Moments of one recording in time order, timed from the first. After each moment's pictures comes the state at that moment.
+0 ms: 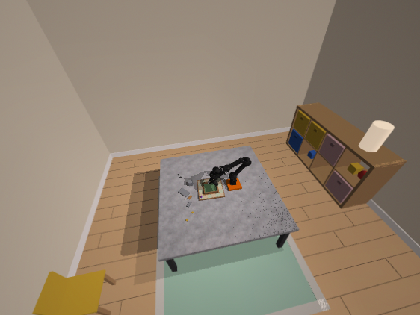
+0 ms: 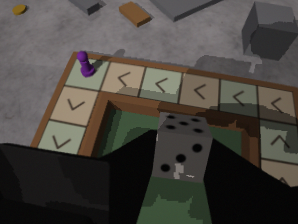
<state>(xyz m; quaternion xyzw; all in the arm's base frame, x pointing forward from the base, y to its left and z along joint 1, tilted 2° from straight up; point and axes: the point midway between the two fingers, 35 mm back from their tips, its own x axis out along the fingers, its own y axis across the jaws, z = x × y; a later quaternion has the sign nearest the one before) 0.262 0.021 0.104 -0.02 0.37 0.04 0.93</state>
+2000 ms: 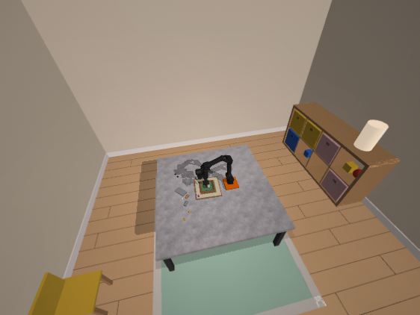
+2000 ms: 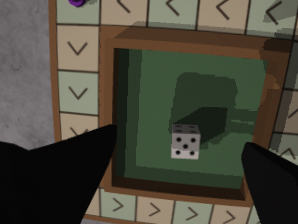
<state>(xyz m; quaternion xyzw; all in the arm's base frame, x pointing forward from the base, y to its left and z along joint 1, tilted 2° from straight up) 0.296 0.035 0.118 0.00 0.68 -0.01 0.73</state>
